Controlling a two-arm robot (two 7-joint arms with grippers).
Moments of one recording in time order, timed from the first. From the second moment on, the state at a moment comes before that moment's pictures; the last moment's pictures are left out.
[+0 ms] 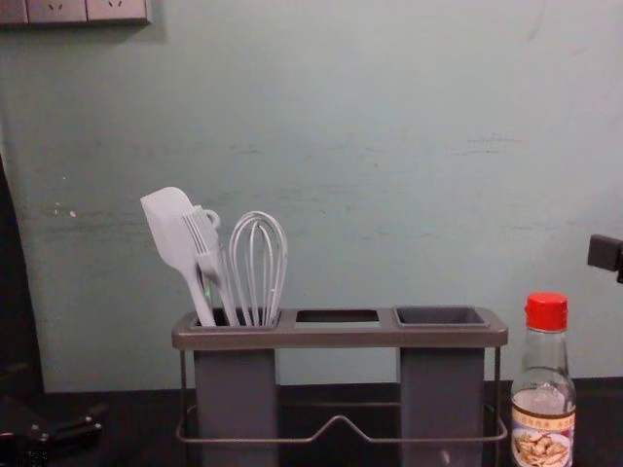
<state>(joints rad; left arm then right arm) -0.20 0.60 0.45 -1.41 -0.25 -0.12 0.03 0.05 0.58 -0.13 -1.67 0.49 -0.13 0.44</state>
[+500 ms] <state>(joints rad) -0.20 0.60 0.45 -1.41 -0.25 -0.12 0.03 -0.02 0.73 -0.17 -1.96 0.58 0.22 0.49</state>
